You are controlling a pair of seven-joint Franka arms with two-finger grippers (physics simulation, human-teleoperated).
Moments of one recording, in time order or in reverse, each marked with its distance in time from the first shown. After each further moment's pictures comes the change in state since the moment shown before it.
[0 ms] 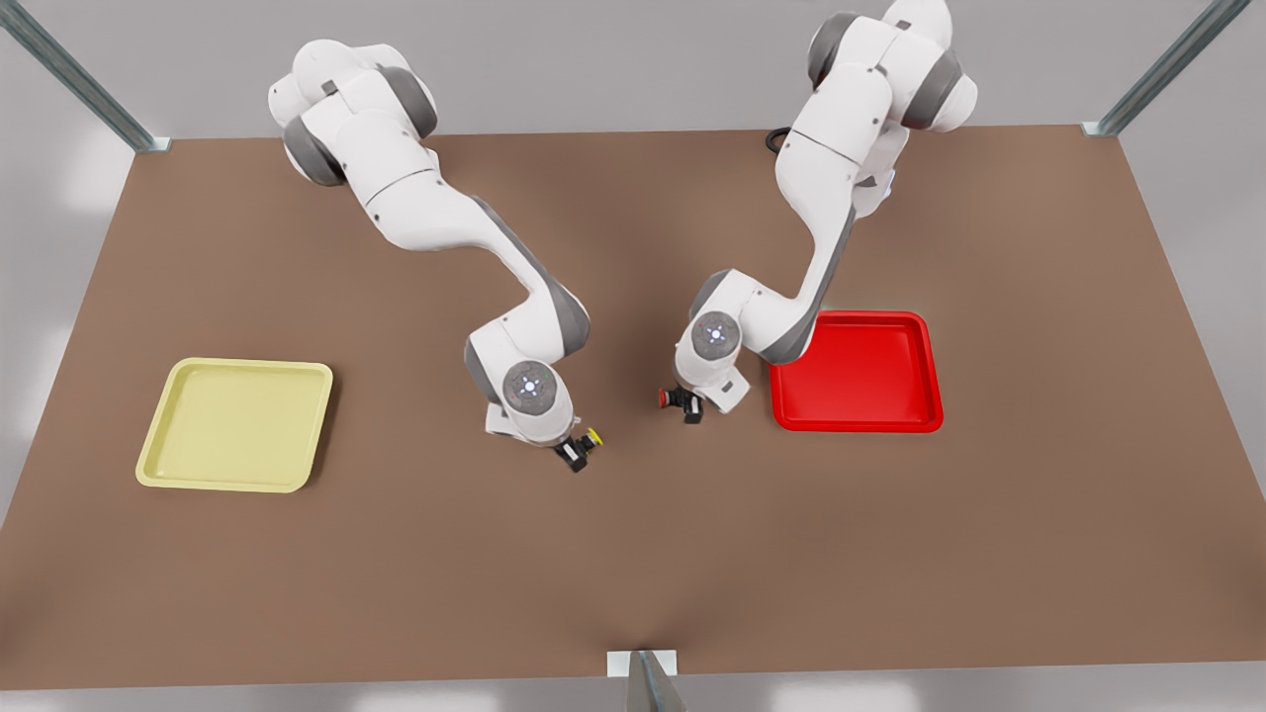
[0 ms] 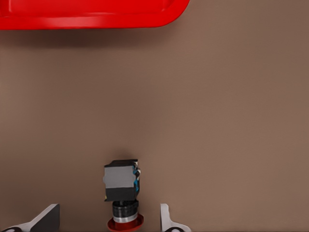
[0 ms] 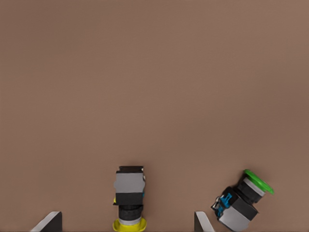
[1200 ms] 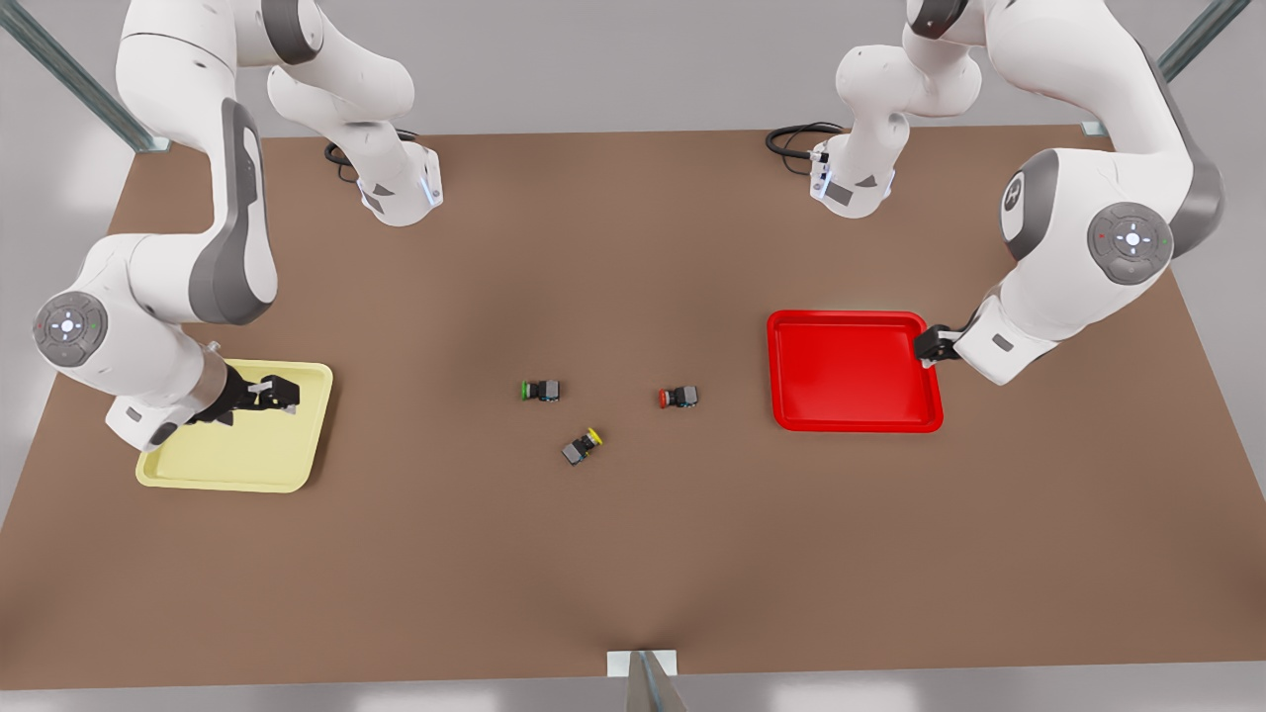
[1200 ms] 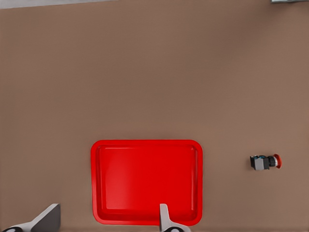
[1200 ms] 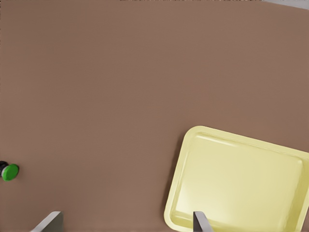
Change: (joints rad) left arm 0.507 -0.383 0.006 0.356 0.183 -0.743 2.019; right arm -0.451 -0.505 -0.147 -0.222 0.057 -0.284 -1.675
